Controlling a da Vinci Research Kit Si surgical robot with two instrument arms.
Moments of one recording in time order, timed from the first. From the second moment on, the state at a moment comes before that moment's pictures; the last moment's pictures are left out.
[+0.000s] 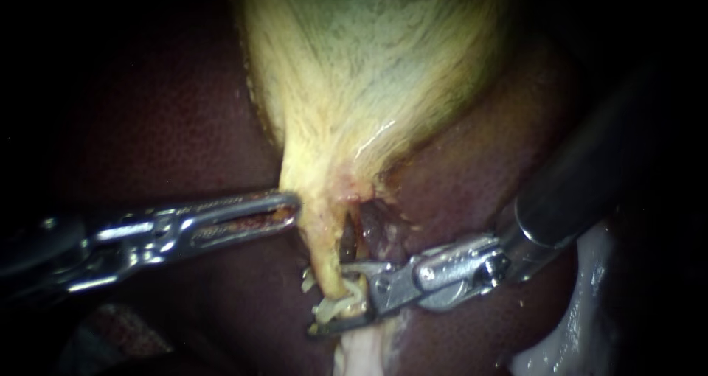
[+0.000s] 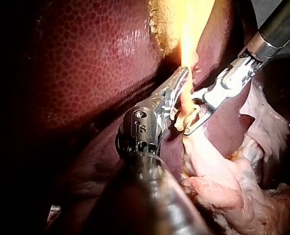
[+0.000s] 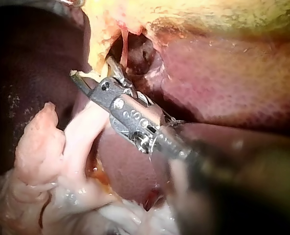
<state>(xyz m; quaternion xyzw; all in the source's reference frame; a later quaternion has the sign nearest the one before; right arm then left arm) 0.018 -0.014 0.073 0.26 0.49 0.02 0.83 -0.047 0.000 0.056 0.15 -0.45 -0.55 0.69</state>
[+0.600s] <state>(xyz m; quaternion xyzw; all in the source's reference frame) 0.015 -0.011 0.072 0.26 0.46 0.07 0.85 -0.047 0.000 0.057 0.15 -0.45 -0.55 0.69</state>
